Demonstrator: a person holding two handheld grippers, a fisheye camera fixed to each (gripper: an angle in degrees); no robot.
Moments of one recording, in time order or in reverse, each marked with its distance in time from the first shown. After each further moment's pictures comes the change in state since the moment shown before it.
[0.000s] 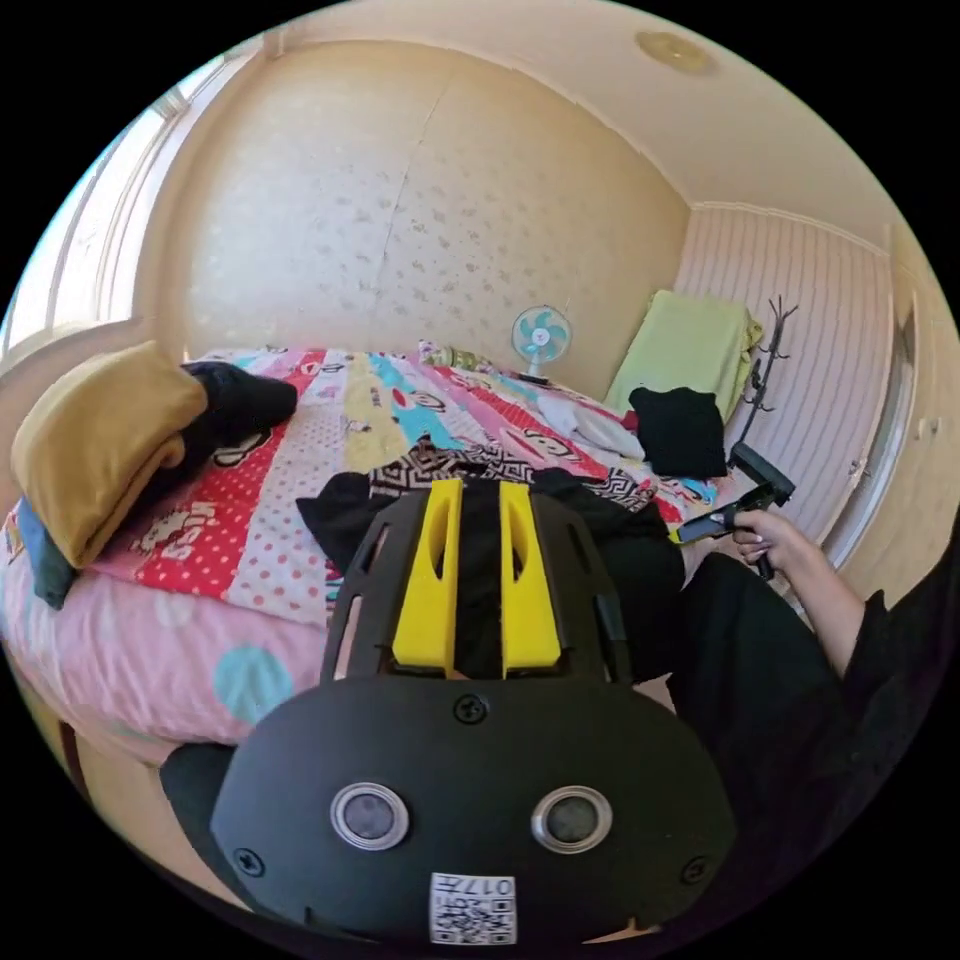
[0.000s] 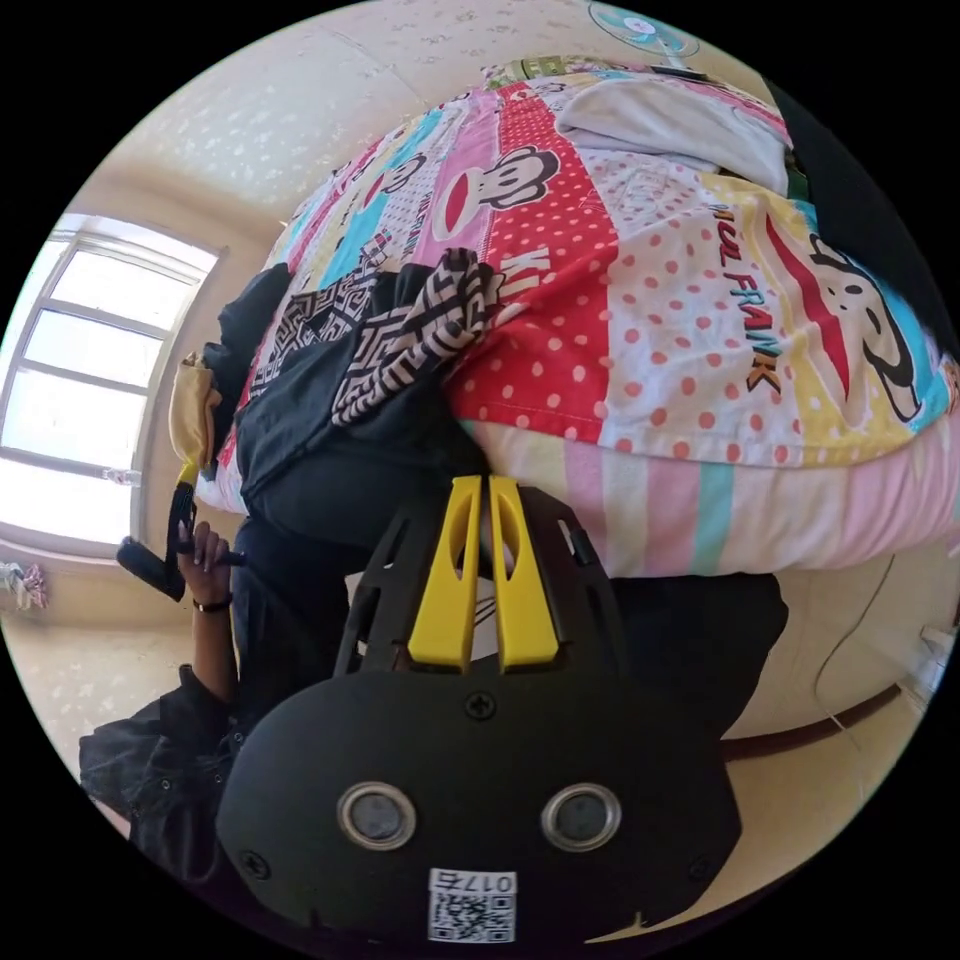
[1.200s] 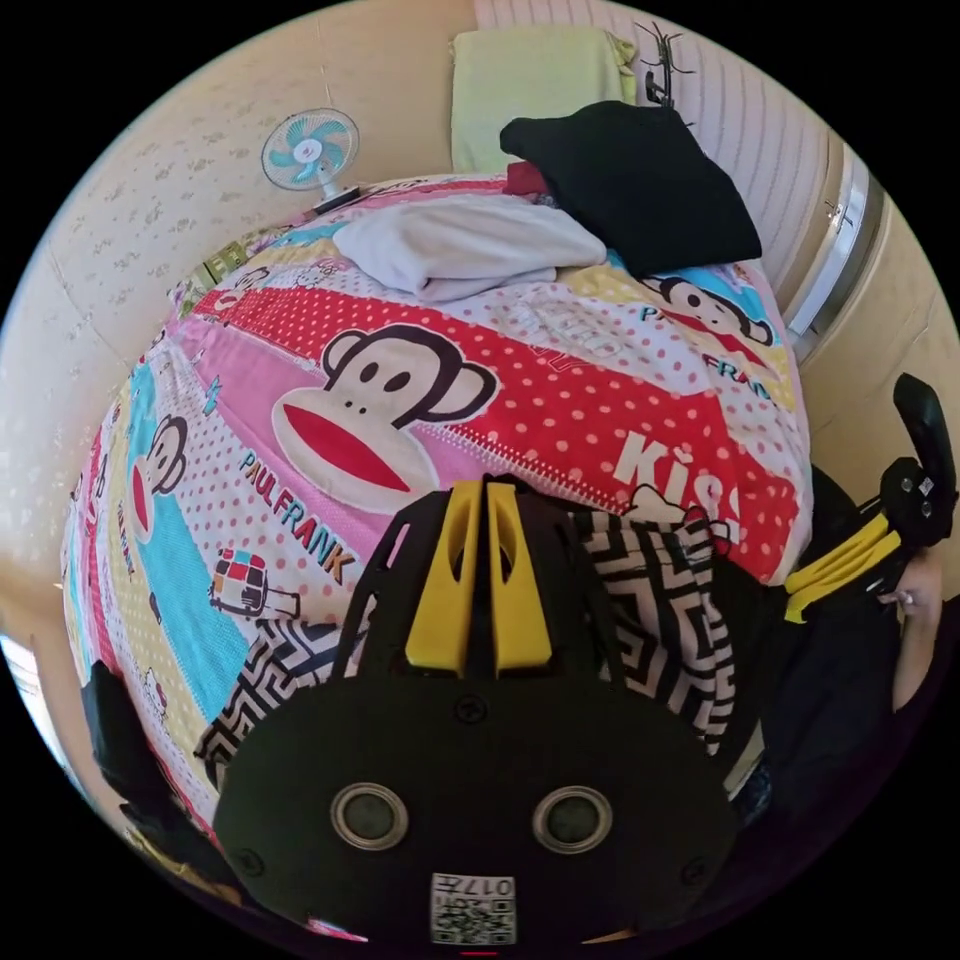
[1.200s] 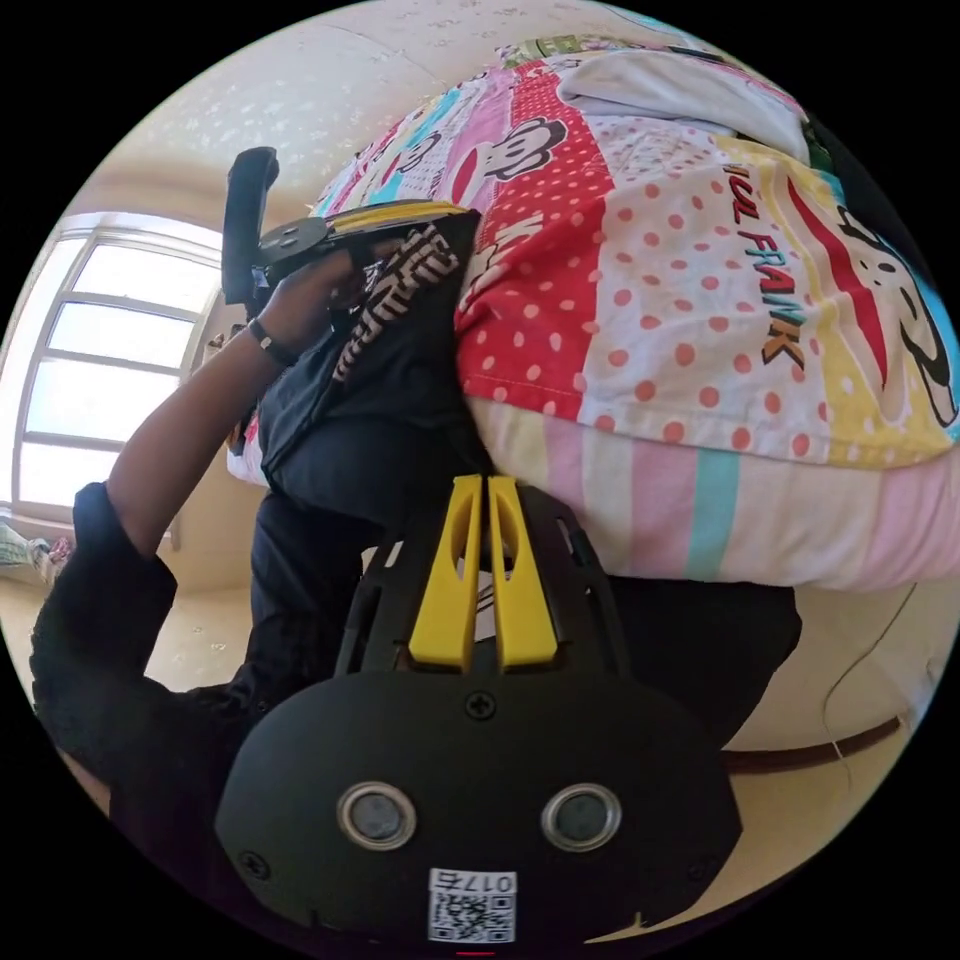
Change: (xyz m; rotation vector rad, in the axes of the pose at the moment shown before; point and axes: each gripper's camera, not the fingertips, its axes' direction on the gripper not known) left arm 0.185 -0.086 0.432 -0.674 0.076 0.503; right arm 0.030 -0.022 -0.002 -0.095 -0.111 -0.052
